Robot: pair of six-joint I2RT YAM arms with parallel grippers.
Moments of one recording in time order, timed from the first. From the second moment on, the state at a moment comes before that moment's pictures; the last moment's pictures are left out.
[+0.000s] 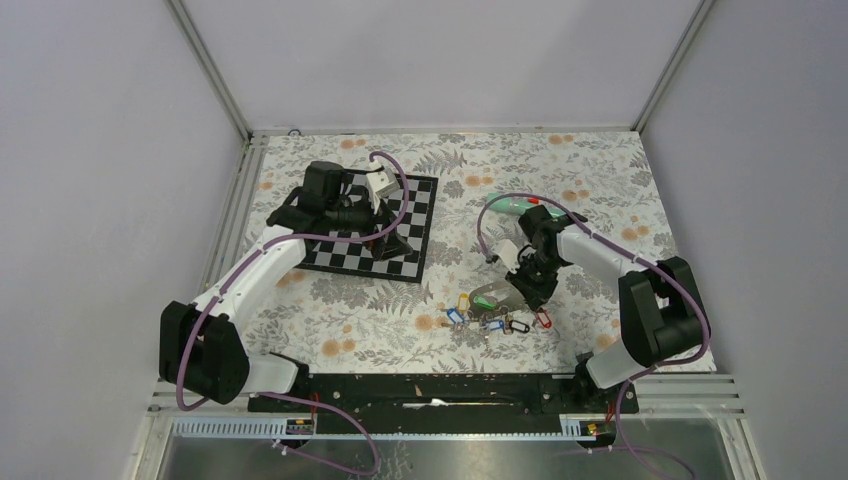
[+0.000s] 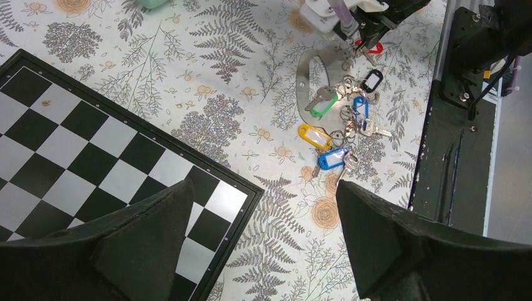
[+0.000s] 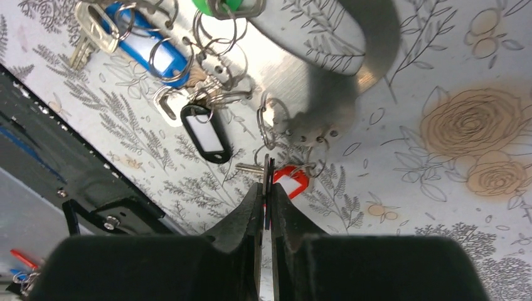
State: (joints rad) left arm -0.34 1.33 1.05 -0.40 0.86 0.31; right arm 0.36 1.55 0.93 -0.95 -0.27 -0.67
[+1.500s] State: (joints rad) left arm -0.33 1.27 1.05 -0.39 0.69 0.29; right arm 0.35 1.33 0.90 -0.99 -0.27 -0.55
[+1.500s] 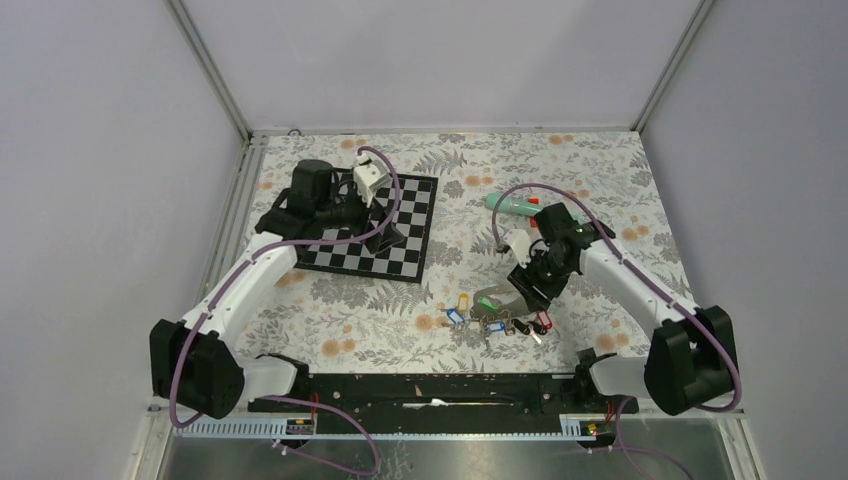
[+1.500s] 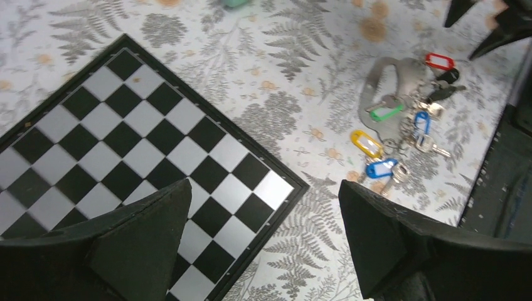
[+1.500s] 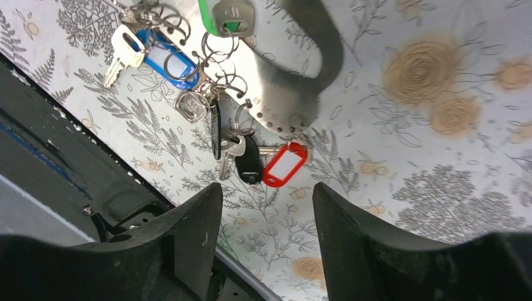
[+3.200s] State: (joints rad) left arm -0.06 0.83 0.83 -0.17 0.30 -0.04; right arm 0.31 0.79 0.79 -0.29 -0.12 -0.11
